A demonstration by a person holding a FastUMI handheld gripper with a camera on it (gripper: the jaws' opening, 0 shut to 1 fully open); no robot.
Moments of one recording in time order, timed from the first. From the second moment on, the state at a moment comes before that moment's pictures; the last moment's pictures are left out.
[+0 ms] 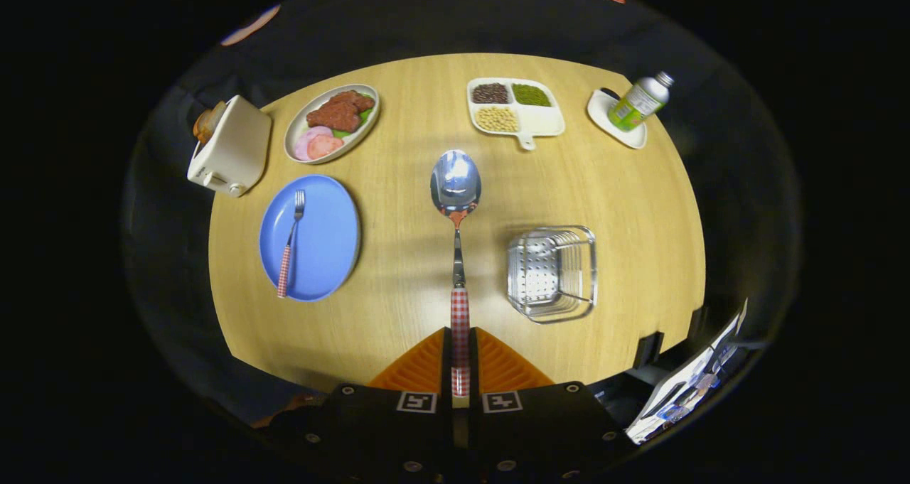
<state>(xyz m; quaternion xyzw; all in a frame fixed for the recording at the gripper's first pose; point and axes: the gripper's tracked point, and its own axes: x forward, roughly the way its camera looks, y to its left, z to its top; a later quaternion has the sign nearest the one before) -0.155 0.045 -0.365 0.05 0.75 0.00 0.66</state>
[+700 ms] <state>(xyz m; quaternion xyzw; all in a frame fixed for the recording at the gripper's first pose) -0.212 -0.030 -0.367 0.02 0.87 0.07 0.49</state>
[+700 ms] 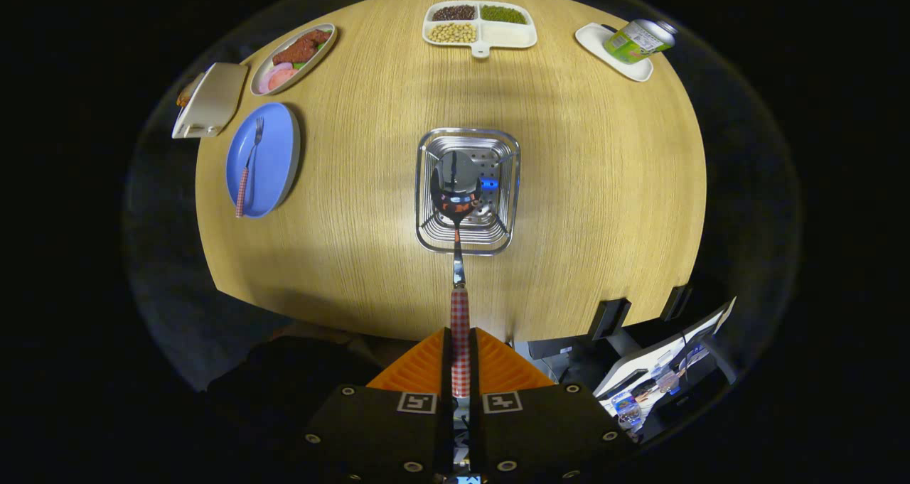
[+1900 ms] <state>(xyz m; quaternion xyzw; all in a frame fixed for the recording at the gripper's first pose) -0.135 0.004 -0.369 0.12 0.86 0.09 0.50</state>
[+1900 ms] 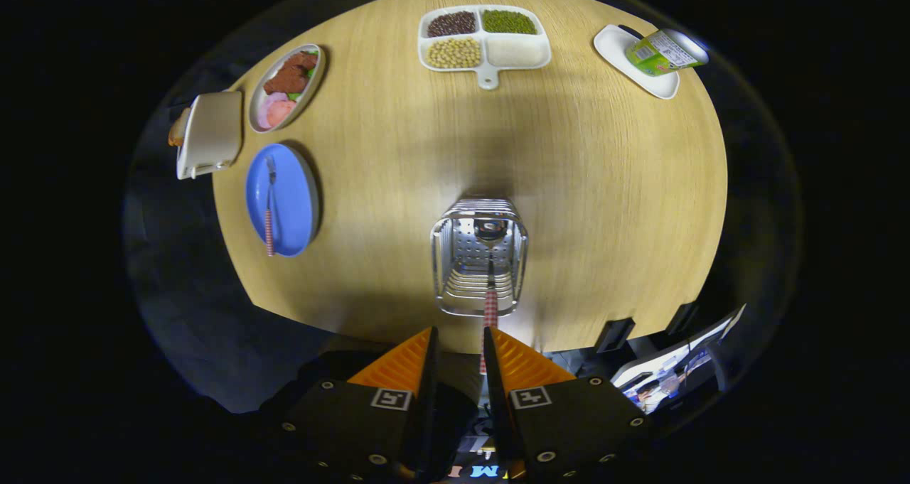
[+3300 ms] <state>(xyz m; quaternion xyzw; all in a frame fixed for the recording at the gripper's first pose) -0.107 0.325 -0.398 0.08 0.77 0.17 0.61</state>
